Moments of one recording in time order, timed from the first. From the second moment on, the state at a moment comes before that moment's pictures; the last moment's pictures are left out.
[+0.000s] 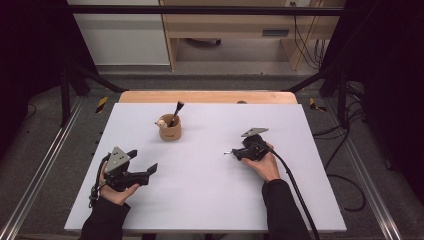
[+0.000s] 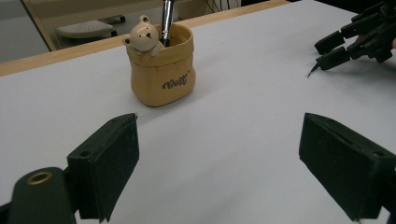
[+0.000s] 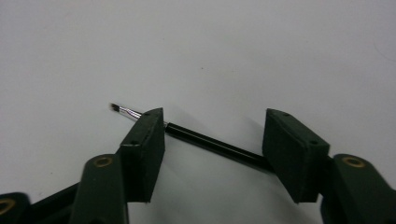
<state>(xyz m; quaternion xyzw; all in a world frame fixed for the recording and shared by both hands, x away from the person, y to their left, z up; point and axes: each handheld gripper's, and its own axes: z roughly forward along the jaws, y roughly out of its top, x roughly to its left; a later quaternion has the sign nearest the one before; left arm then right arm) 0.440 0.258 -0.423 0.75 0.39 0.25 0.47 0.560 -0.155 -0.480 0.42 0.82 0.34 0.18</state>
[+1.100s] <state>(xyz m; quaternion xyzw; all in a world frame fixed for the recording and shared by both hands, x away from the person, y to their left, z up) 0.439 0.258 -0.422 0.75 0.38 0.25 0.47 0.550 -0.155 -0.470 0.43 0.83 0.31 0.15</state>
